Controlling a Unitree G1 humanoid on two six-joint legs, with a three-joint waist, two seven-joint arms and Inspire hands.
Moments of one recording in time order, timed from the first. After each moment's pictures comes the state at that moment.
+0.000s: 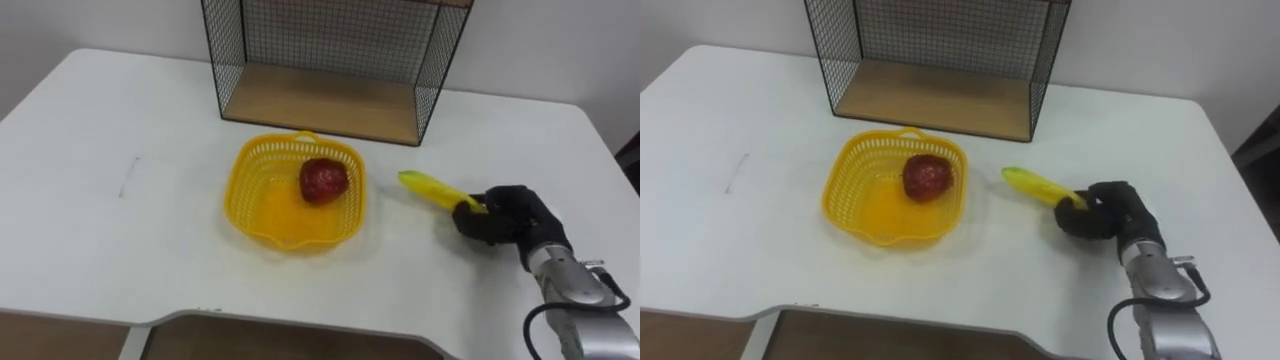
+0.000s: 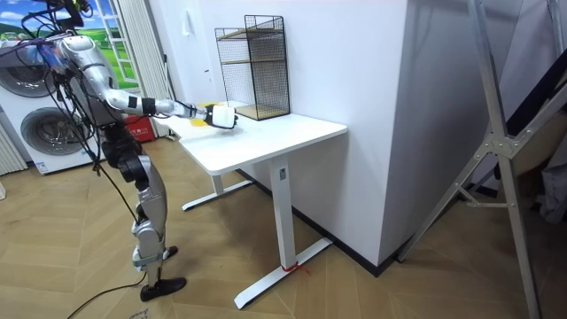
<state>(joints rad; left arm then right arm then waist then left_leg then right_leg) 0.26 0.24 0.10 1.04 0.35 0.14 -0.03 -0.09 -0.36 -0.07 0.42 0.21 0.09 0.07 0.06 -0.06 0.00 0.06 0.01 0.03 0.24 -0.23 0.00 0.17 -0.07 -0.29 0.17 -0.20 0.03</state>
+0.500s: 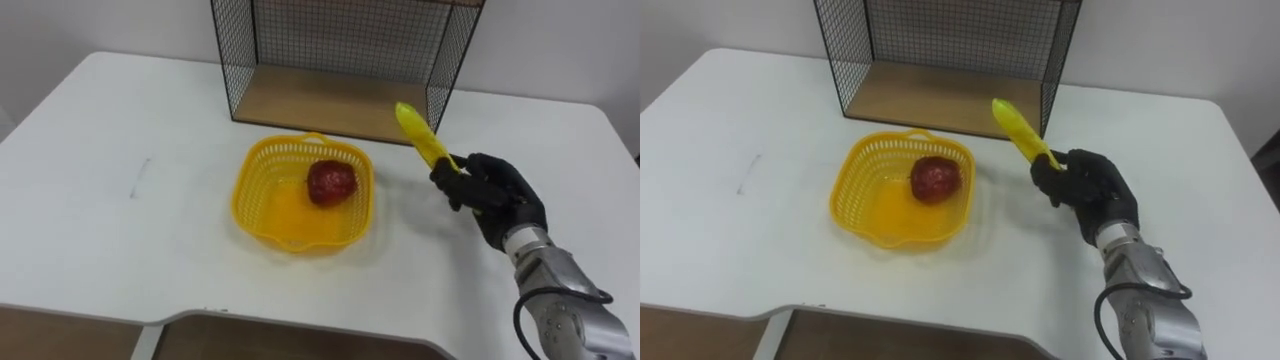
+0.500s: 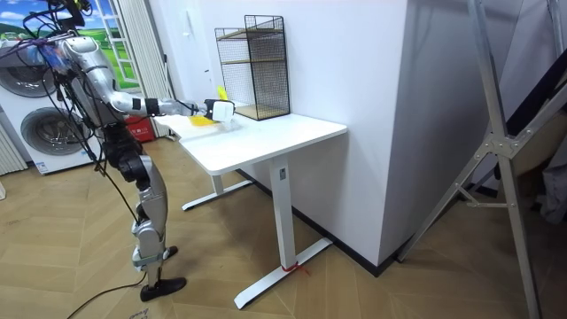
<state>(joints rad) 0.29 0.19 0.09 1.04 0.34 0.14 0.03 -0.10 -0.33 -0.05 0.33 0.56 0.09 0.08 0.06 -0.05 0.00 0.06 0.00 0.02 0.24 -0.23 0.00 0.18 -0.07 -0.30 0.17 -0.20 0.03</state>
